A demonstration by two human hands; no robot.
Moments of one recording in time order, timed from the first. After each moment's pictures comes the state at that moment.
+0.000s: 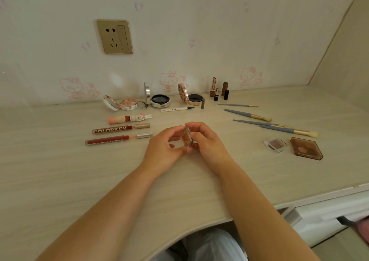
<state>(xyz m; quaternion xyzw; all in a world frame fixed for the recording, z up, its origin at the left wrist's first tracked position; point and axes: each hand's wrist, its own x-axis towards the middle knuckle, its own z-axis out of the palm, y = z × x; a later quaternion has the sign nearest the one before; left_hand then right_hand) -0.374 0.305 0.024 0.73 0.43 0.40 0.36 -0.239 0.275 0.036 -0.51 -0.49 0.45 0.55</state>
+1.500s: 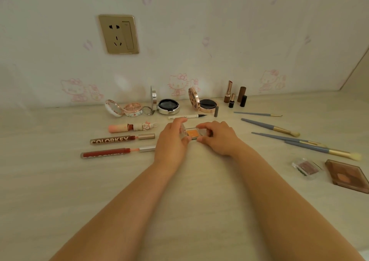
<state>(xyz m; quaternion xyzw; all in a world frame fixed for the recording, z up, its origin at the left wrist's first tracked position) -0.347 0.377 0.016 0.73 0.54 0.37 0.21 -0.192 0.378 0.030 -0.67 -0.71 0.16 0.18</state>
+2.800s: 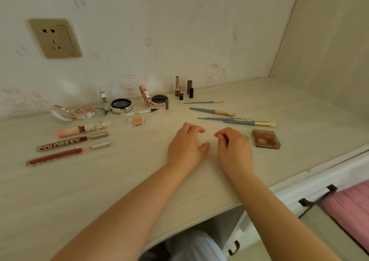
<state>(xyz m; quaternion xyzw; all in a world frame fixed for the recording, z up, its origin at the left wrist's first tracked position) -0.238 0.291 0.021 0.85 0.41 0.27 0.17 -0.136 0.219 0.030 -0.78 -0.47 0.02 0.42</state>
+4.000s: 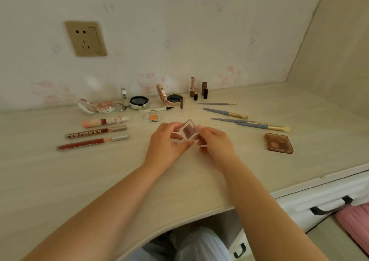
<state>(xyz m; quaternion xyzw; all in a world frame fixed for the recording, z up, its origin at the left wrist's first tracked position) -0.311 0.297 0.030 0.76 0.44 0.40 0.27 -0.181 0.248 0.049 -0.63 -0.38 0.40 0.54</state>
